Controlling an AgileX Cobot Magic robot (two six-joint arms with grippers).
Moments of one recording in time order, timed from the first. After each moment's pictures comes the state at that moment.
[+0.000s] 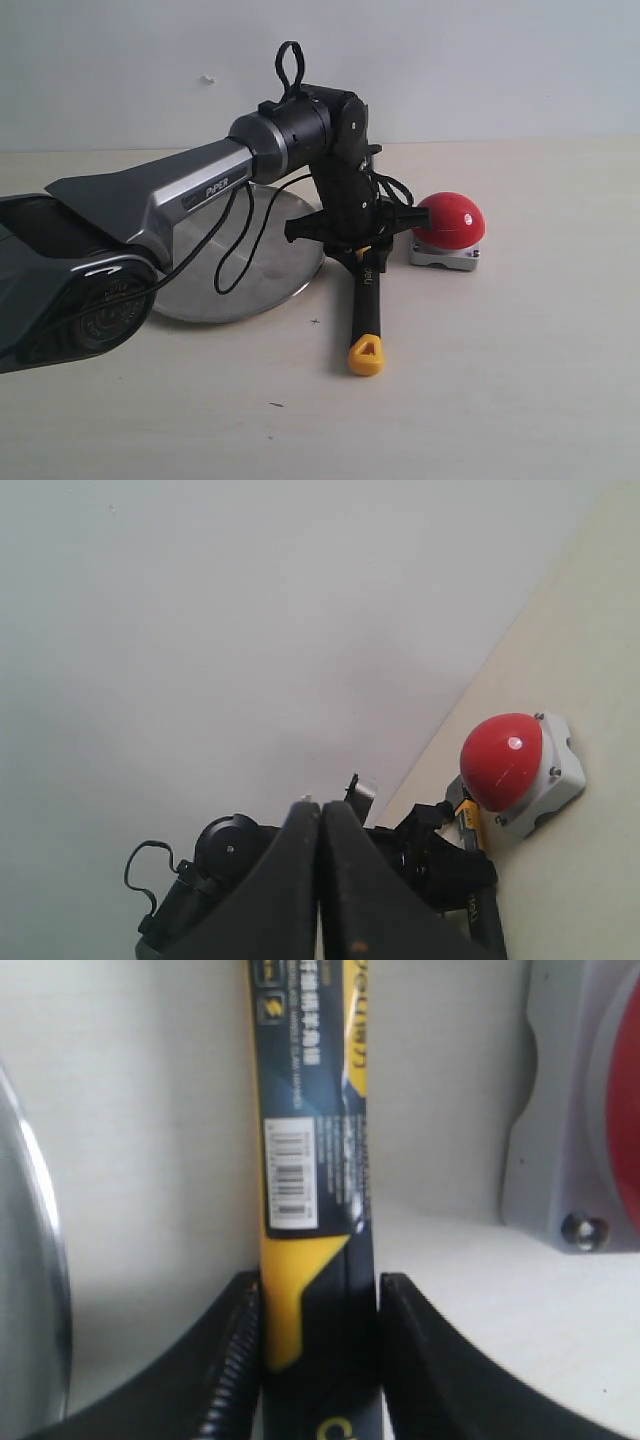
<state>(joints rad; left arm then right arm) -0.70 2.69 -2.47 -0.15 1.19 -0.50 0.11 0.01 -0.01 0.70 0.11 0.45</state>
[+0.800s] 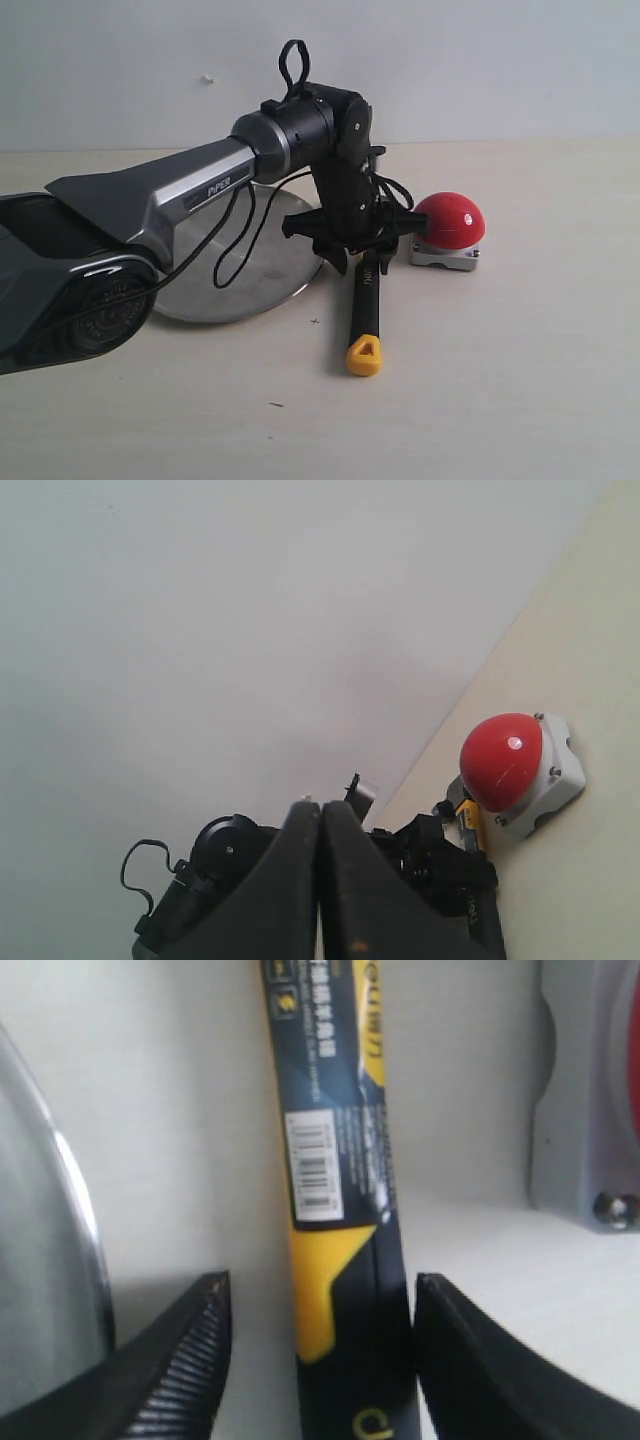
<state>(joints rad) -0.70 2.68 -2.46 -0.10 1.20 -0.45 0.11 0.01 -0.01 0.70 0.11 0.45</state>
